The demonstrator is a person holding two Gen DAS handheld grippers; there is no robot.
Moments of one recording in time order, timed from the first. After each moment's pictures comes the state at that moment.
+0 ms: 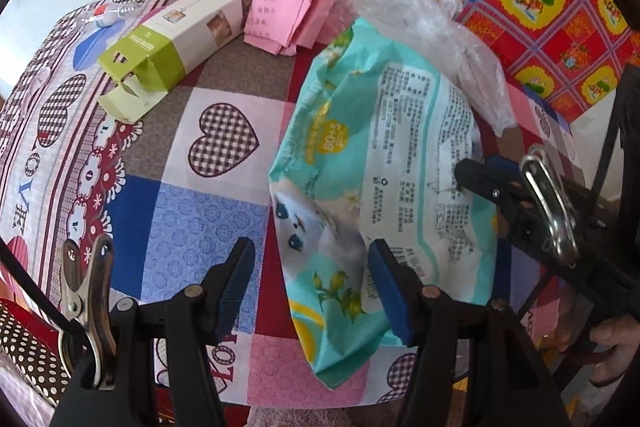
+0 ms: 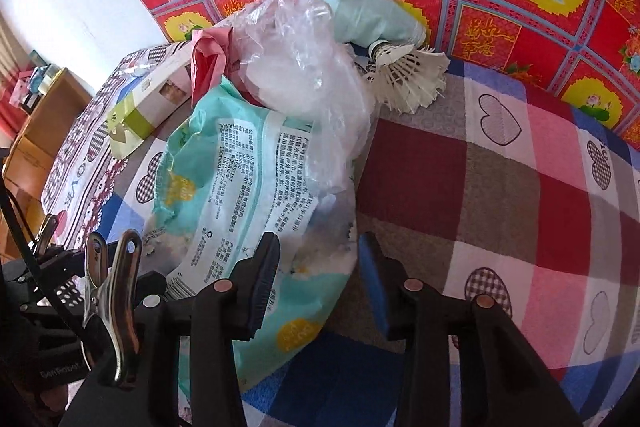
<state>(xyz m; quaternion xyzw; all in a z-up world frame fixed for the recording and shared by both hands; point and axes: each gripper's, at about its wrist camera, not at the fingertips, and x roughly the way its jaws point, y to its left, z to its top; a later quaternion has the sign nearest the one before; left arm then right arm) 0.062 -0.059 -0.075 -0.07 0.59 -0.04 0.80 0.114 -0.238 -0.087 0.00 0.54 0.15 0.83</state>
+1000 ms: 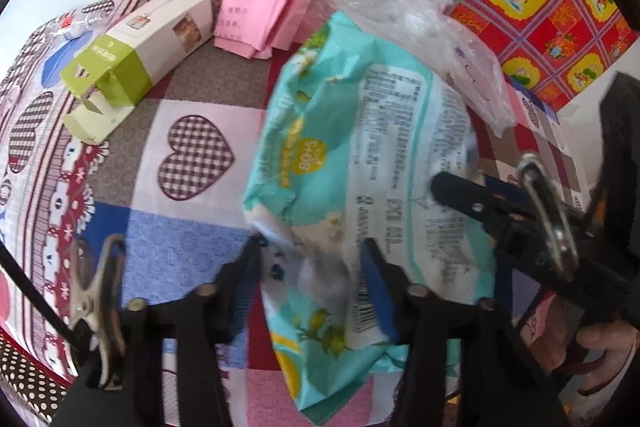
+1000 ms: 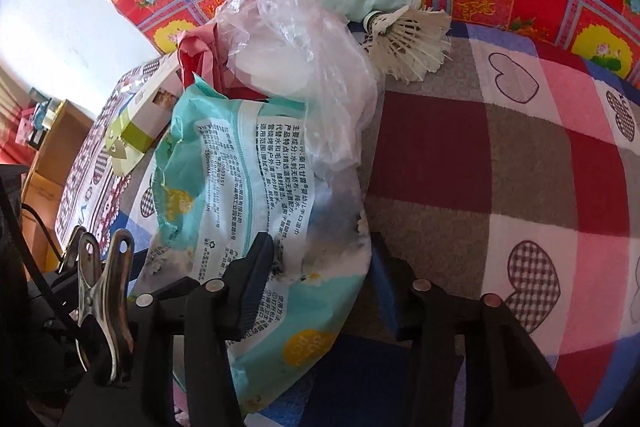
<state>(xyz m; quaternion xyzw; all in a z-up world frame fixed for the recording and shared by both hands) 0.081 -0.074 -0.090 -0.06 0.58 -0.08 0.81 0.112 -0.240 -0.106 0.07 0.55 0.15 0.82</state>
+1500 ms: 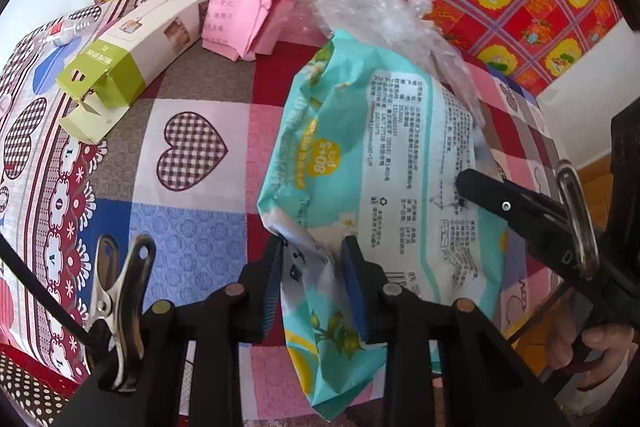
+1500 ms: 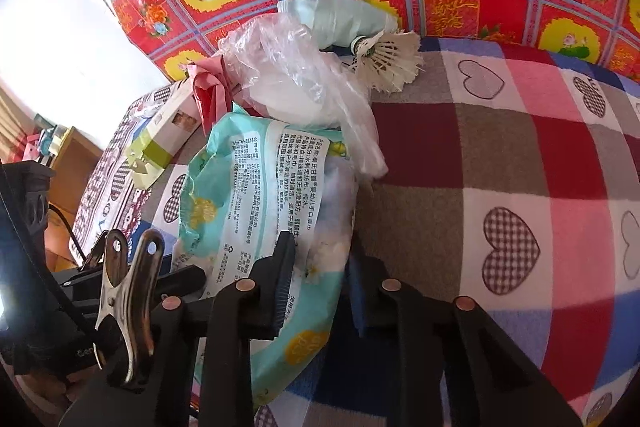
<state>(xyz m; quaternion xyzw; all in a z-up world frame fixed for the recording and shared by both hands) 0.060 -0.064 -0.079 -0.06 0.58 -0.12 0.80 0.079 -0.255 -0.081 0.11 0.51 0.14 0.84</state>
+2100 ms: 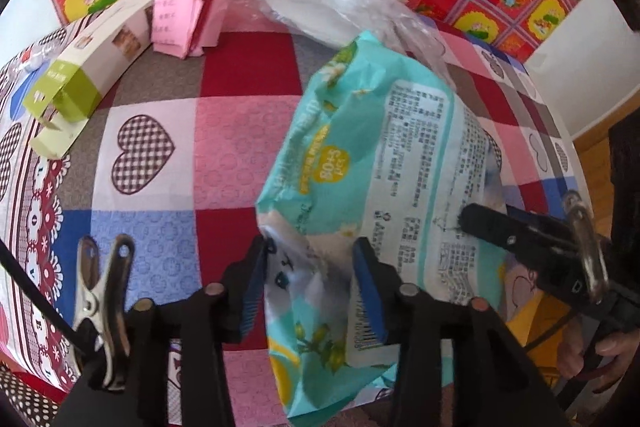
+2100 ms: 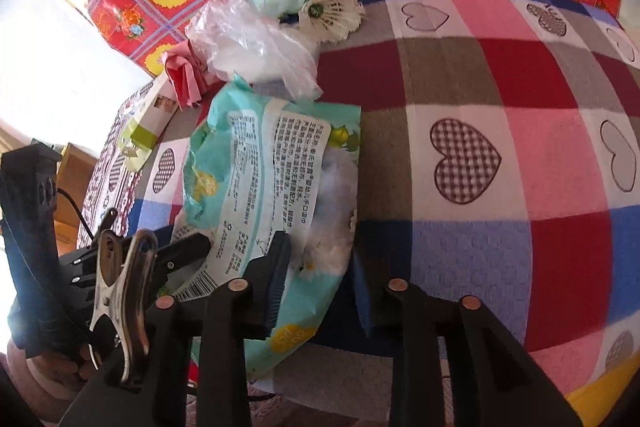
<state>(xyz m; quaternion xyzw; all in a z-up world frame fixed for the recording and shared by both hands) 0.051 -0.100 -0.090 -0.01 0.58 -0.15 0.80 0.043 -0.286 -0.099 0.15 0.55 0.12 0.81</state>
